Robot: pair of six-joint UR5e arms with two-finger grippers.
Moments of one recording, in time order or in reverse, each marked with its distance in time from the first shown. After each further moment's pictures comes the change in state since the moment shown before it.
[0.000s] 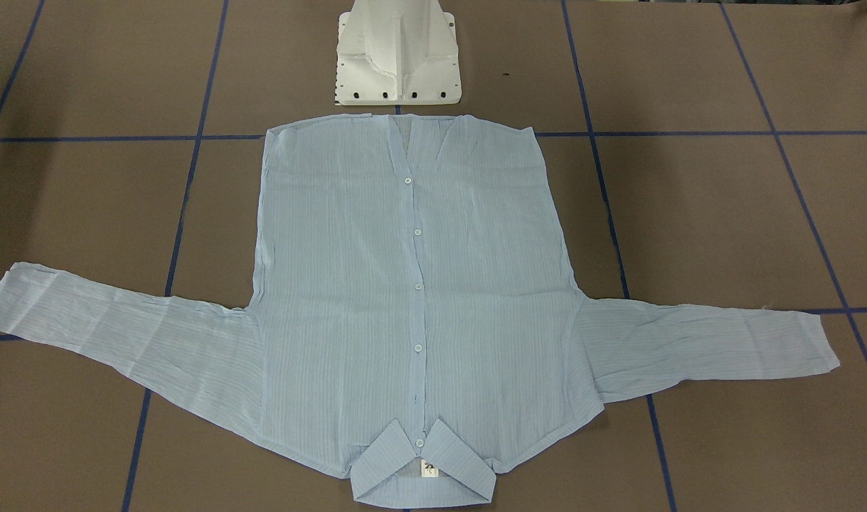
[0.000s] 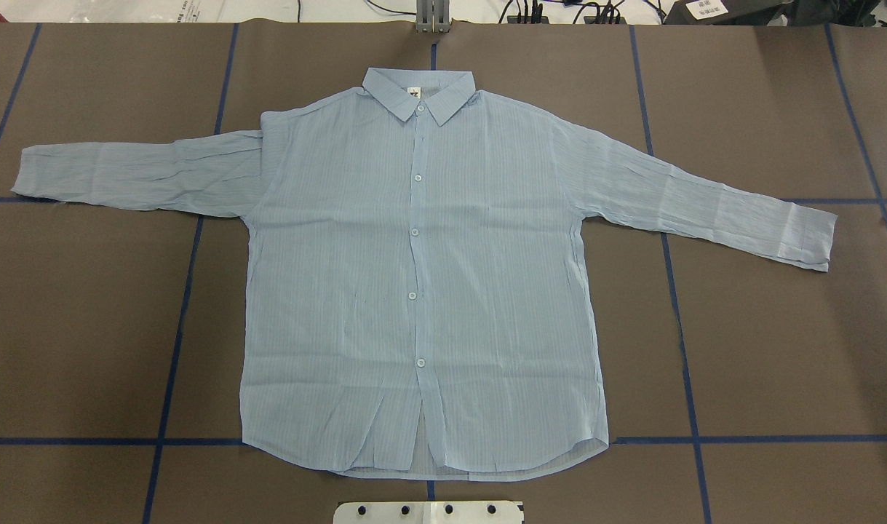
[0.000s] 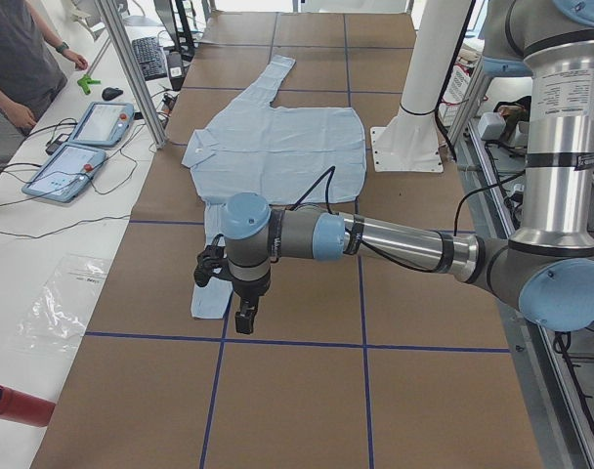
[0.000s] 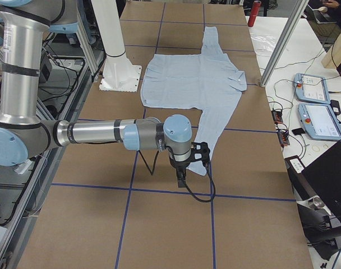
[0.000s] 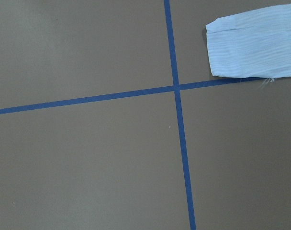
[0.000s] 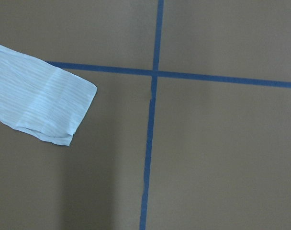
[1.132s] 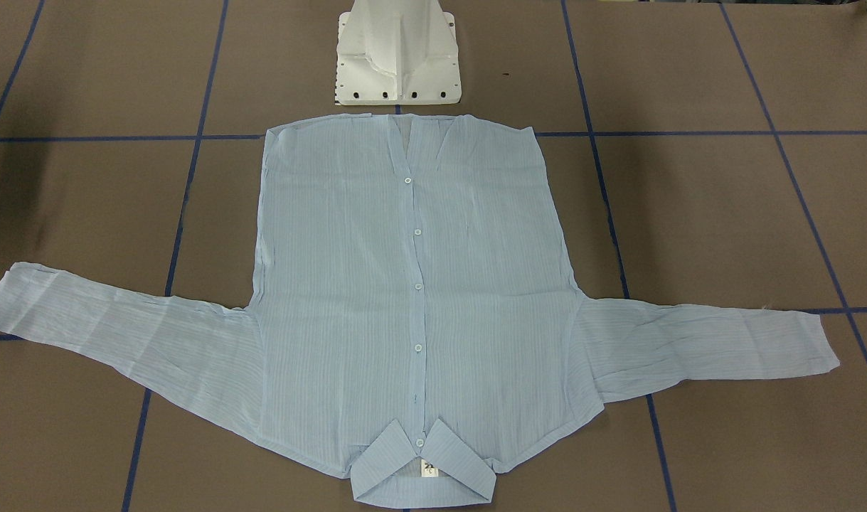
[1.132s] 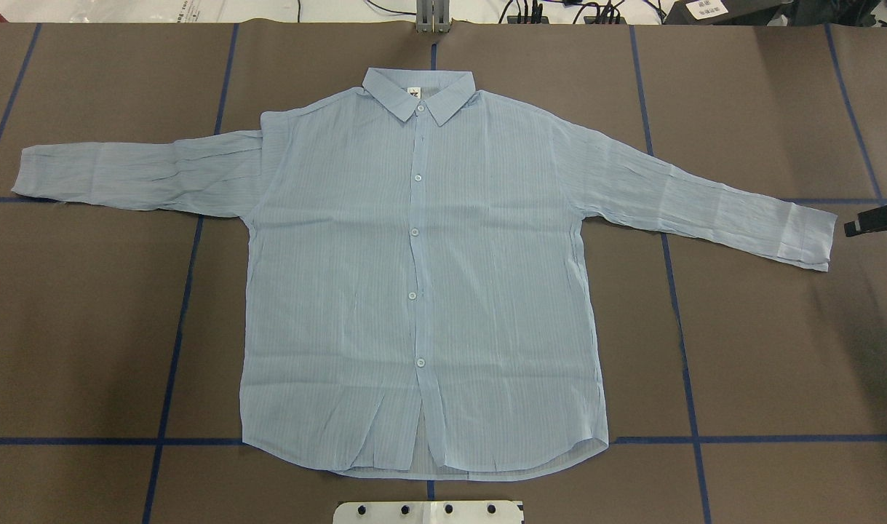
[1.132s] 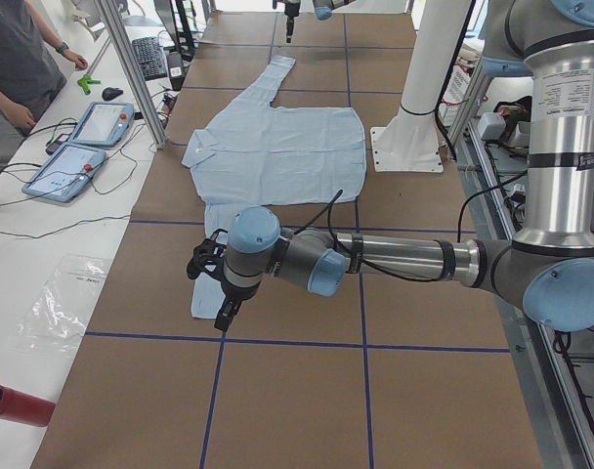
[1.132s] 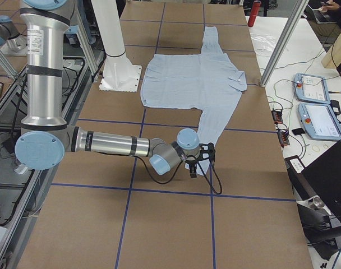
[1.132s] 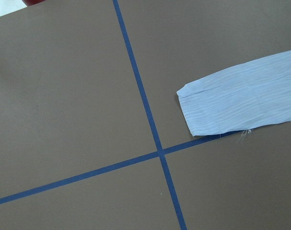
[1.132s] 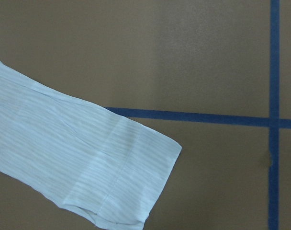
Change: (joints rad) left arm 0.006 0.019 0.095 -0.371 -0.050 -0.064; right arm -0.371 0.081 -0.356 0.782 -0.041 0.660
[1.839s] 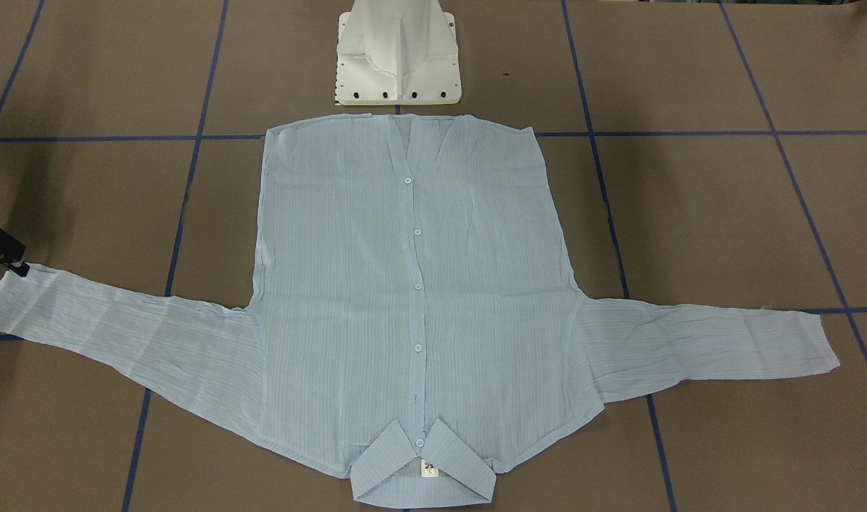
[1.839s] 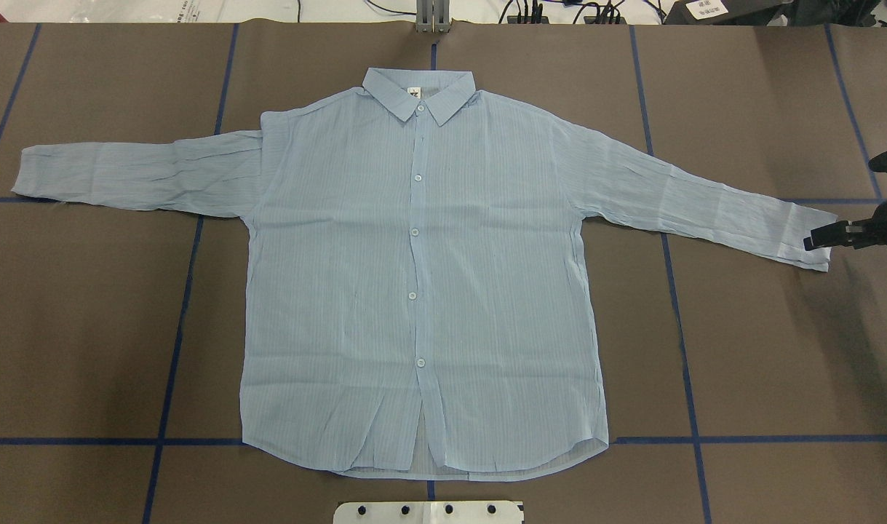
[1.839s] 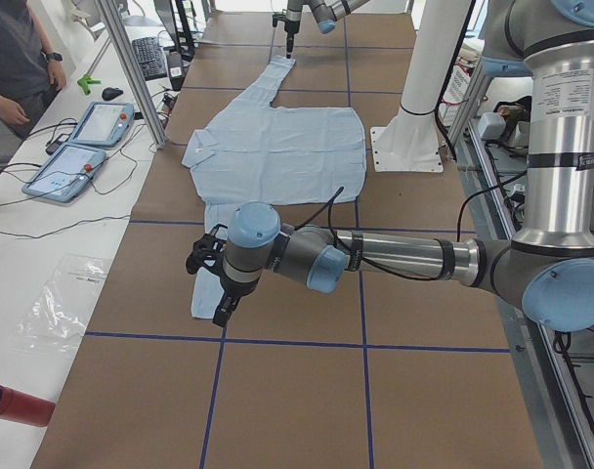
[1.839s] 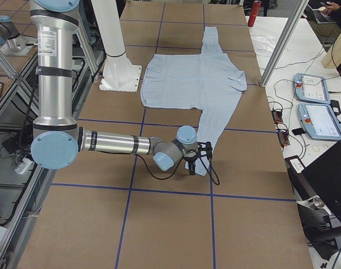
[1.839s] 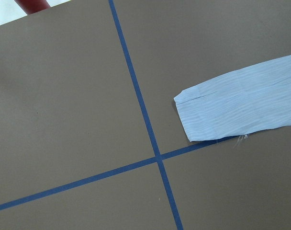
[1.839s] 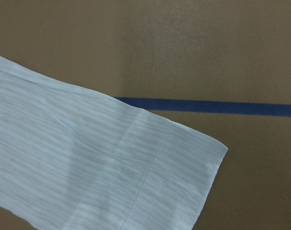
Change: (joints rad) left arm 0.000 -0.002 -0.015 0.000 0.000 -0.001; right arm -0.116 0.029 -0.048 0.031 -0.108 0.070
